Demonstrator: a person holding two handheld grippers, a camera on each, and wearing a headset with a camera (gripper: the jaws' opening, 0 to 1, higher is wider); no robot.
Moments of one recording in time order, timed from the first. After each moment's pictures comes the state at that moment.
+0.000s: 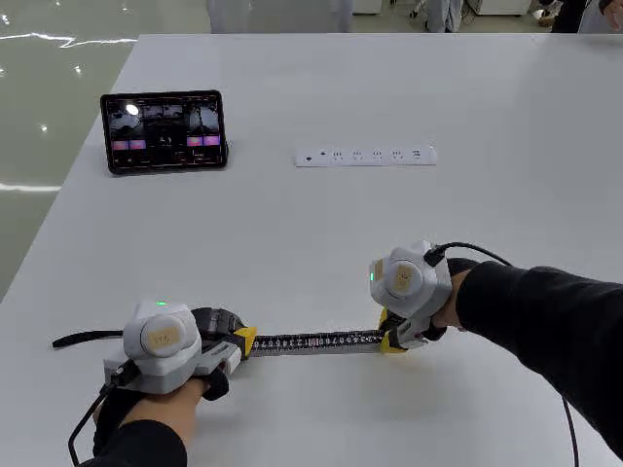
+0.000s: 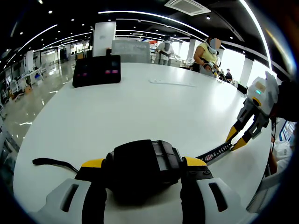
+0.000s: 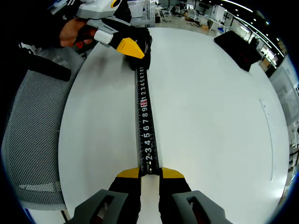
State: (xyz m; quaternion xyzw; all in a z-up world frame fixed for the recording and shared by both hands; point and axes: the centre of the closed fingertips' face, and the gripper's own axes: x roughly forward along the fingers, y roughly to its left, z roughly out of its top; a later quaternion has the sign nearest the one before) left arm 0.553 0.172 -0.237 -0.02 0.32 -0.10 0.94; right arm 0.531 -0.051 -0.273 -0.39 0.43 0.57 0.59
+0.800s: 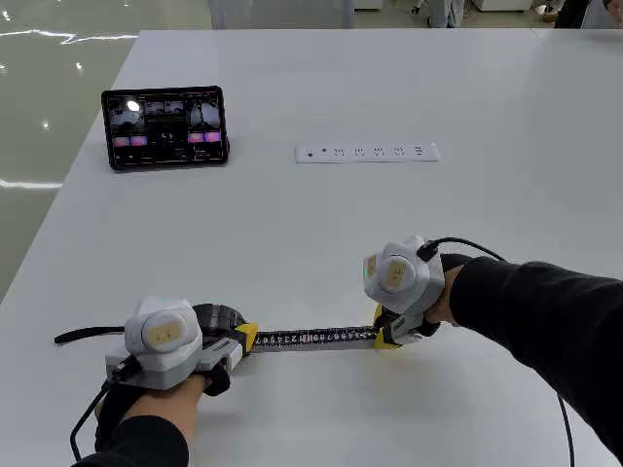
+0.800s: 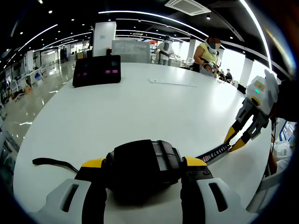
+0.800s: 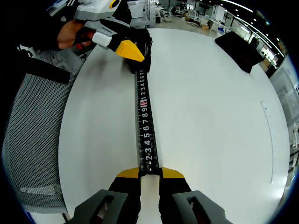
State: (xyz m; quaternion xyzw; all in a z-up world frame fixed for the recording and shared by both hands) left arm 0.551 0.172 -0.236 -0.02 0.32 -0.10 0.94; right arm 0.531 -0.043 -0.273 -0.39 0.43 0.57 0.59
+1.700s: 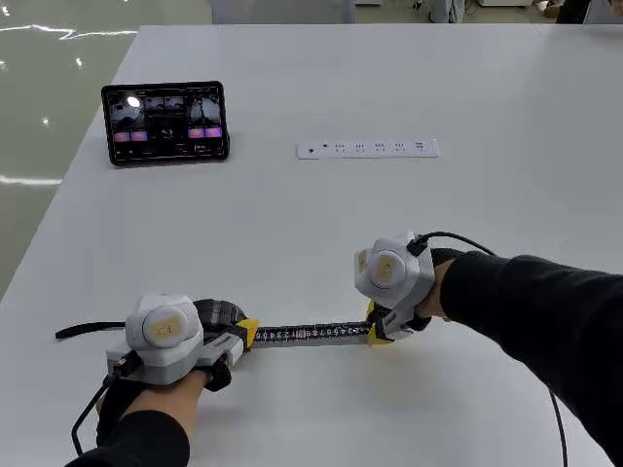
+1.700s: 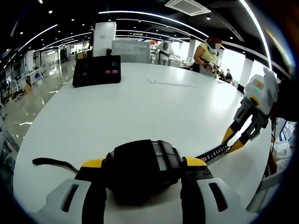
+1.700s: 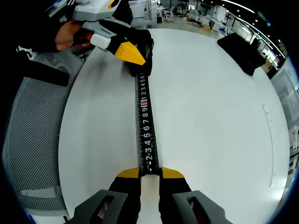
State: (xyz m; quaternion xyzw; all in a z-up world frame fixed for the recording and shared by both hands) left arm 0.552 0.172 -0.237 -0.02 0.32 -0.10 0.94; right arm 0.532 -0.031 -0.273 -0.39 0.43 0.57 0.58
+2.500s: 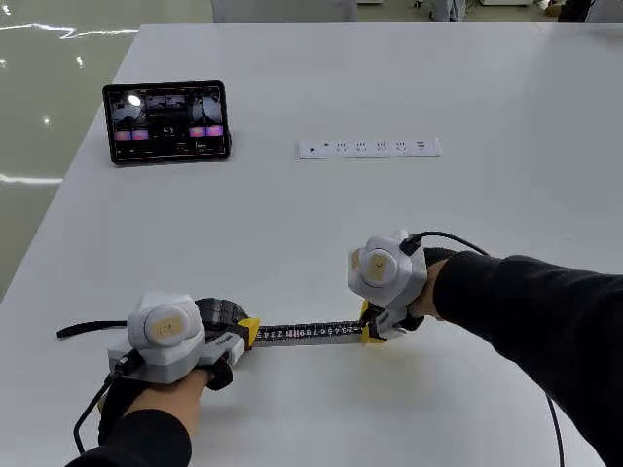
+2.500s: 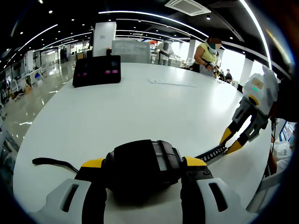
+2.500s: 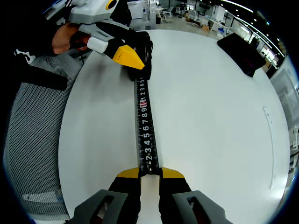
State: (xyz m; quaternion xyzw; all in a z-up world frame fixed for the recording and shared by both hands) left arm 0.552 0.171 -0.236 -0.02 0.32 -0.10 0.94; right arm 0.532 -0.022 -0.273 -0.38 0.43 0.57 0.59
